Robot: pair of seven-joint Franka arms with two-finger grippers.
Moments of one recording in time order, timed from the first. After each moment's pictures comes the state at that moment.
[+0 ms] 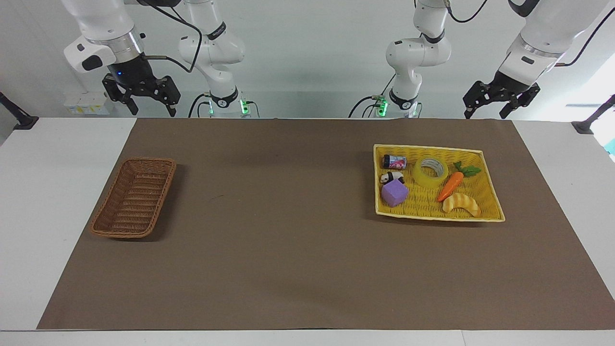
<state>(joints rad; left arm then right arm) 0.04 -0.05 -0.10 -1.54 -0.03 1.43 -0.03 0.01 -0.06 -0.02 -1.55 -0.02 1.48 0.05</state>
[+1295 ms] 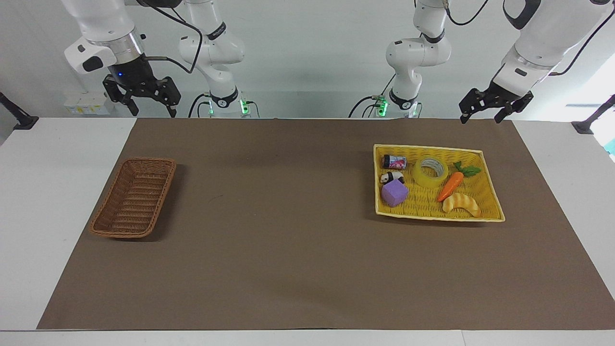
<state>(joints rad) 0.04 -0.06 -0.10 -1.62 -0.03 1.47 -0.02 0.01 -0.06 -0.02 -1.55 -0.02 1.49 0.05</state>
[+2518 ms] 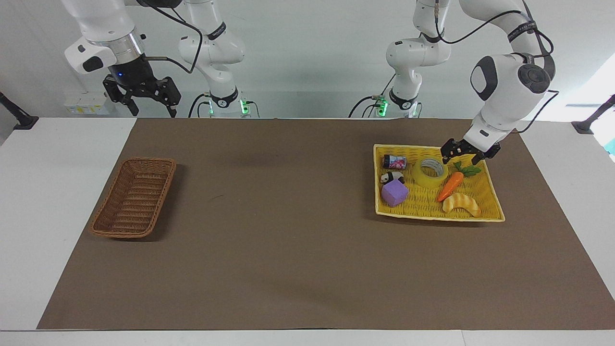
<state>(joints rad) 0.07 -0.07 -0.09 -2.13 -0.03 1.99 0.10 0.01 -0.06 -0.02 -1.55 -0.02 1.49 0.05</state>
